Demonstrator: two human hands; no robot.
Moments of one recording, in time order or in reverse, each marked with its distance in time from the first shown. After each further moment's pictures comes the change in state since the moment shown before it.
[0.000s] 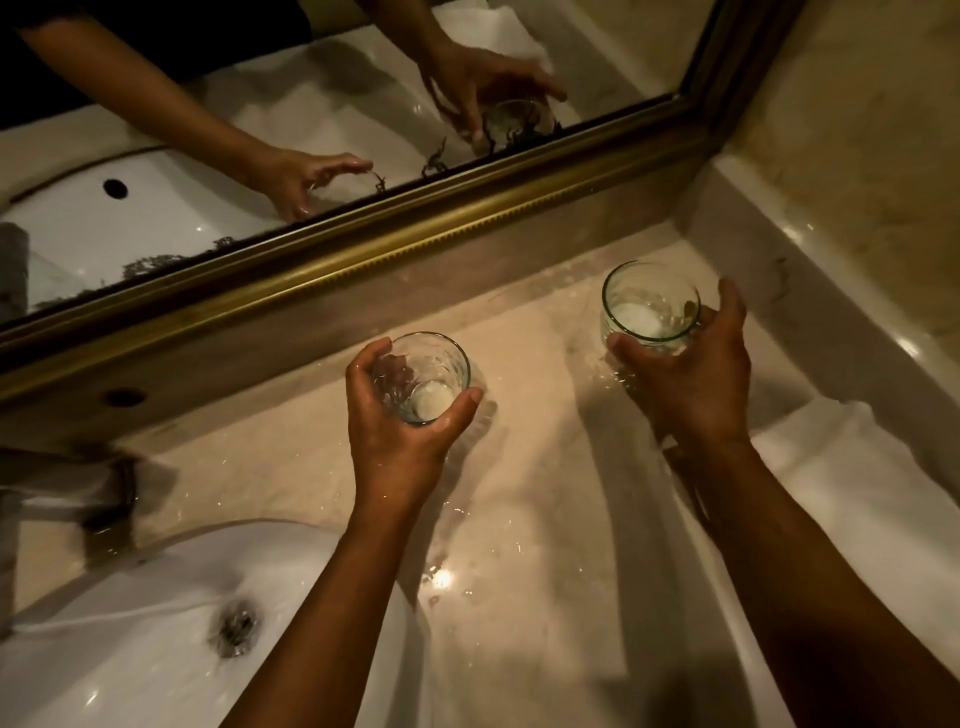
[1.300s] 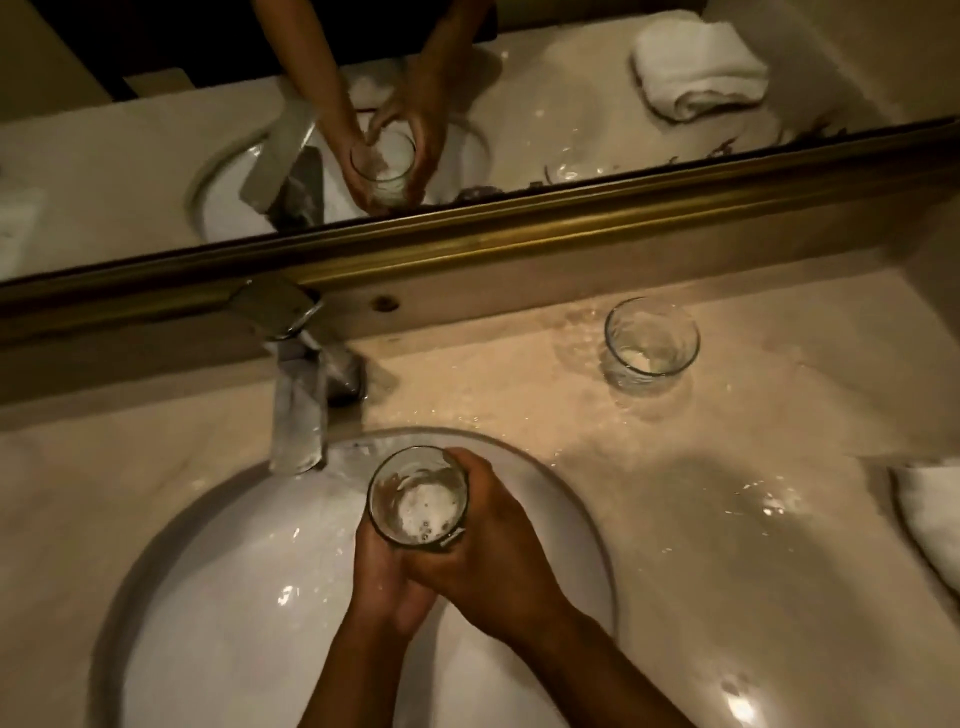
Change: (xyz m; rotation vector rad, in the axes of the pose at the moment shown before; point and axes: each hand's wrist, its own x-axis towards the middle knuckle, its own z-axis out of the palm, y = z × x) left_hand -0.094 -0.100 -0.195 -1.021 0.107 -0.780; right_hand -0.320 -0.083 0.146 -0.041 -0.893 -0.265
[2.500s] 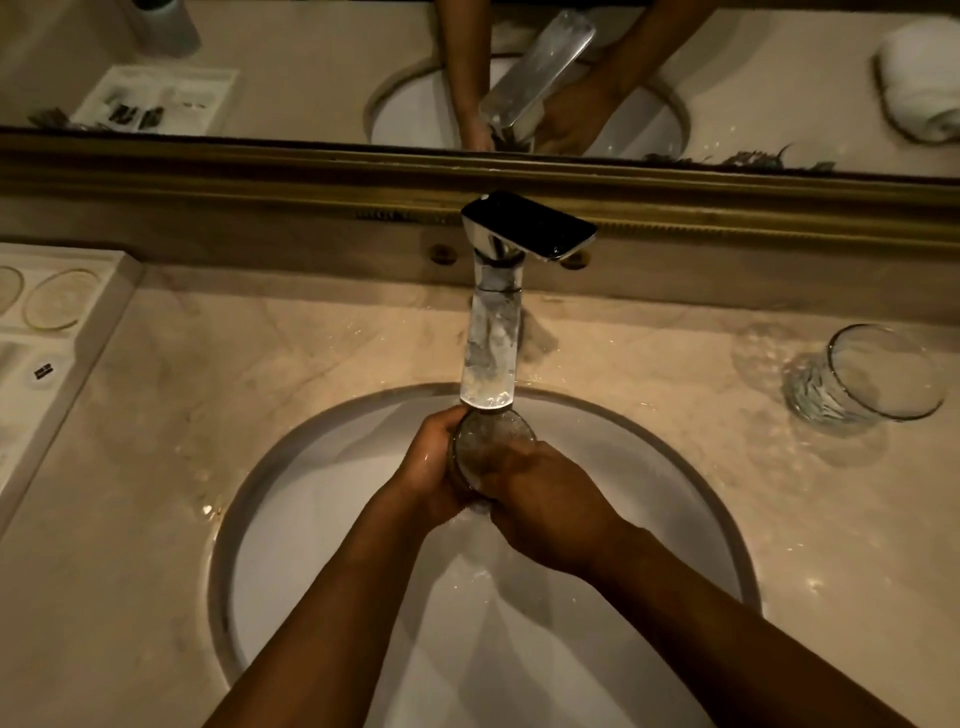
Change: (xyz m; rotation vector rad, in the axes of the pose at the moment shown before) left_hand 0.044 0.082 -0.065 0.307 0.081 -0.137; right_hand 0.054 -0.006 0.075 -0.704 -0.397 -0.579
